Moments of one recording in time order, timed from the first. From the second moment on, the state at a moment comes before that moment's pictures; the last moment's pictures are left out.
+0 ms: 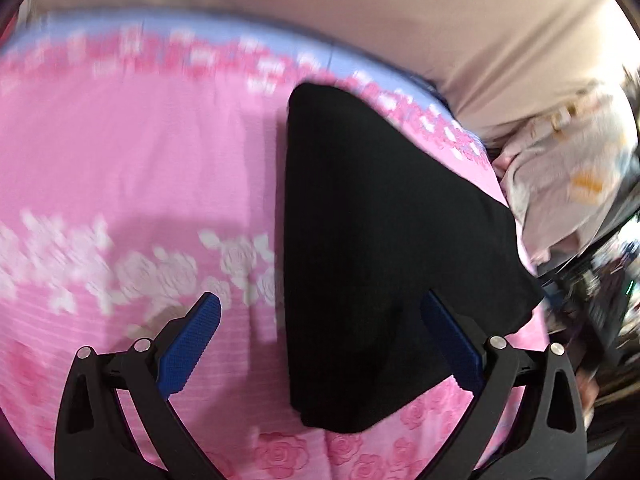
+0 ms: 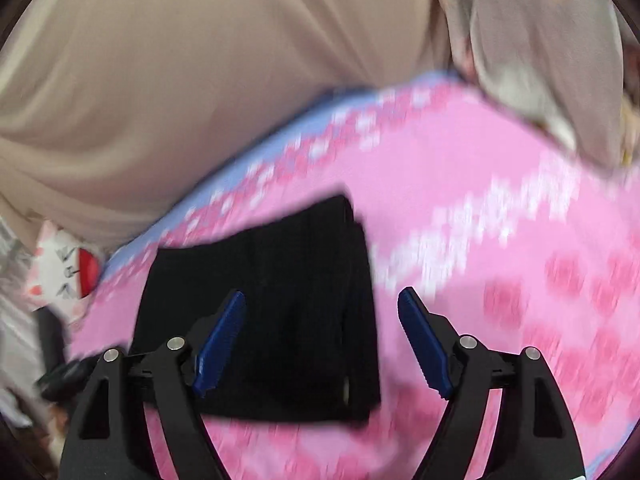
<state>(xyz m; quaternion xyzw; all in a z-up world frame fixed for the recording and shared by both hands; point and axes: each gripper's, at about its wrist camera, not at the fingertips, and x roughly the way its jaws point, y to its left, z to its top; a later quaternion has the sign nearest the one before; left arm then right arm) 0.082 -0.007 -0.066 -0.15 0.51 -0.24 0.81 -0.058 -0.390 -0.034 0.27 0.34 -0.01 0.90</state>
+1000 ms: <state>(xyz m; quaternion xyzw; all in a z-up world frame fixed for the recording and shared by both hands) 0.039 0.134 -0.040 -0.04 0.44 -0.09 0.89 -0.016 -0.256 -0.071 0.29 0.39 0.09 0.87</state>
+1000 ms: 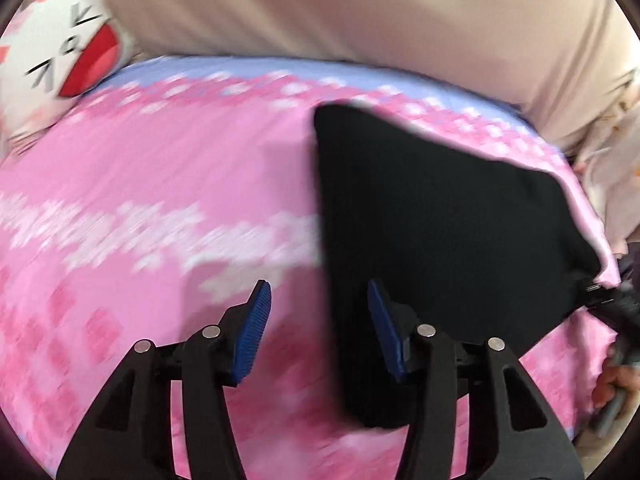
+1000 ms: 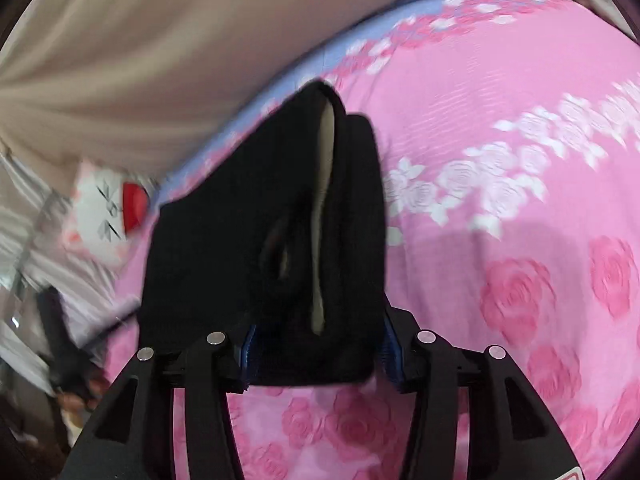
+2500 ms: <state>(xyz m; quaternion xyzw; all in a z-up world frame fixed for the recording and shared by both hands) 0.097 0.079 0.021 -0.02 0.38 -0.15 0.91 0.016 -0.235 -0.005 0.20 0.32 0.12 0.92</state>
